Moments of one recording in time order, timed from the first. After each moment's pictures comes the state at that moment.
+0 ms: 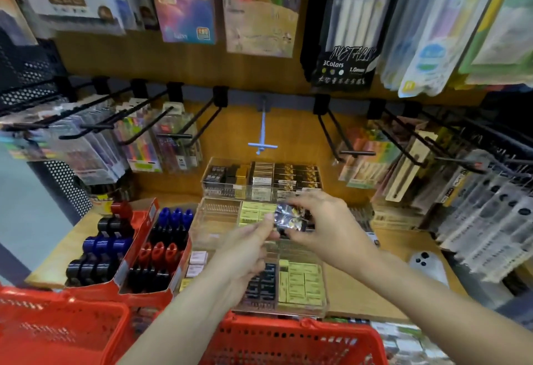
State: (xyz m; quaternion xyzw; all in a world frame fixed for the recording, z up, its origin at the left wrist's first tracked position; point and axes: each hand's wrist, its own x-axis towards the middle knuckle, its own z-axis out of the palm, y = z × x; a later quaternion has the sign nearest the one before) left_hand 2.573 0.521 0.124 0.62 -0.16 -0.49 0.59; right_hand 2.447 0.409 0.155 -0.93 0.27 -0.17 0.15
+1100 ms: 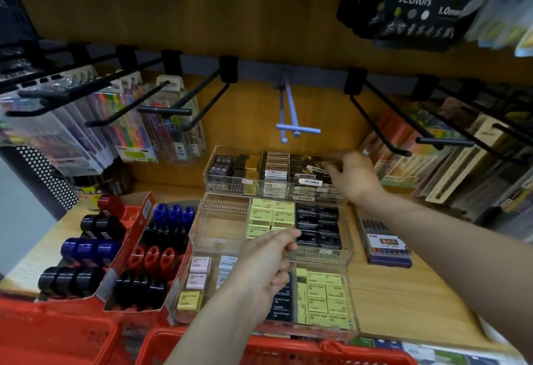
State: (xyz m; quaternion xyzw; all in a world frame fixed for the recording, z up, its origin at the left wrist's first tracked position) left_hand 2.586 0.486 0.083 0.57 -0.05 -0.54 0.62; right_hand 2.515 0.280 0.114 -0.86 0.44 -0.20 0.18
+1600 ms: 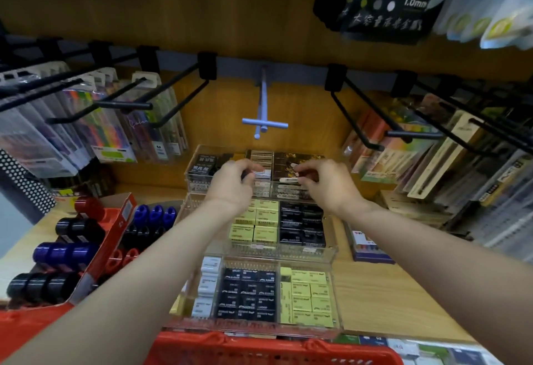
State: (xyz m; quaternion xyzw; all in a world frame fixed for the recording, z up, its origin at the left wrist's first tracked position) left_hand 2.660 0.420 0.107 0.79 -0.43 -0.17 0.41; right_hand 2.511 0.300 0.106 -0.88 0.39 -0.20 0.19
